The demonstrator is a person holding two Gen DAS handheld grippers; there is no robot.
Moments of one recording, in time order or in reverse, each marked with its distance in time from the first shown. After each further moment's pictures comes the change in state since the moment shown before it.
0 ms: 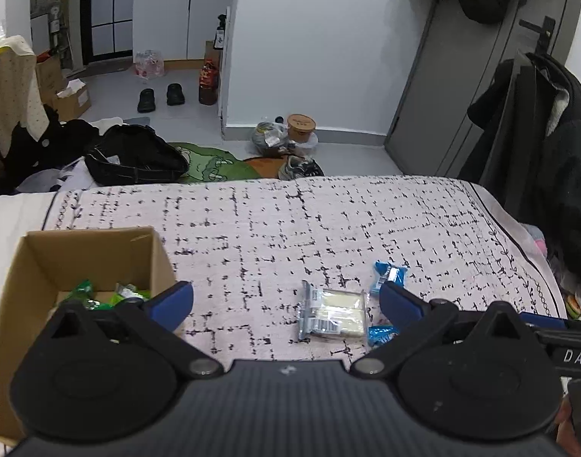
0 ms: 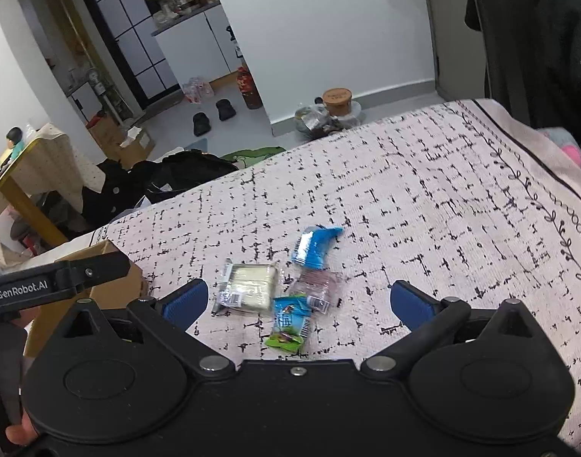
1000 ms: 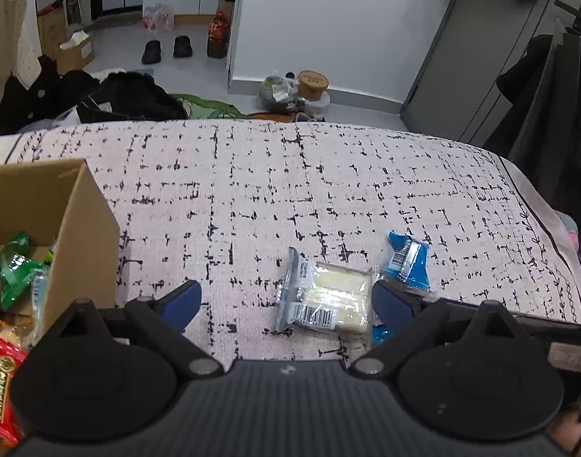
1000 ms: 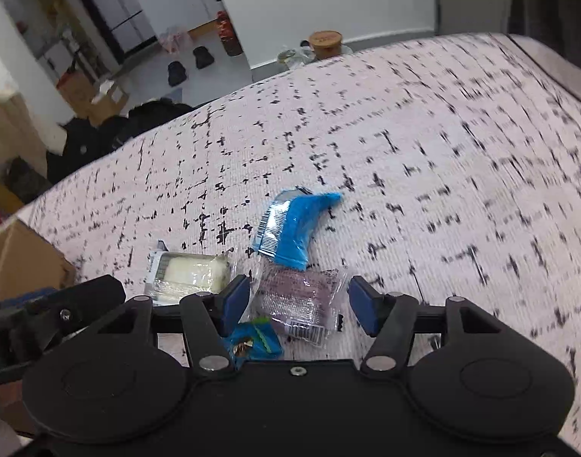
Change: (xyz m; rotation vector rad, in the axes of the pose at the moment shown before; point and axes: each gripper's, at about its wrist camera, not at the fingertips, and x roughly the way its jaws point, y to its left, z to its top) left arm 0.082 -0.014 -0.019 -0.075 0.118 0.026; right arm 0.121 -0.005 0.000 -0.037 0.159 -0.061
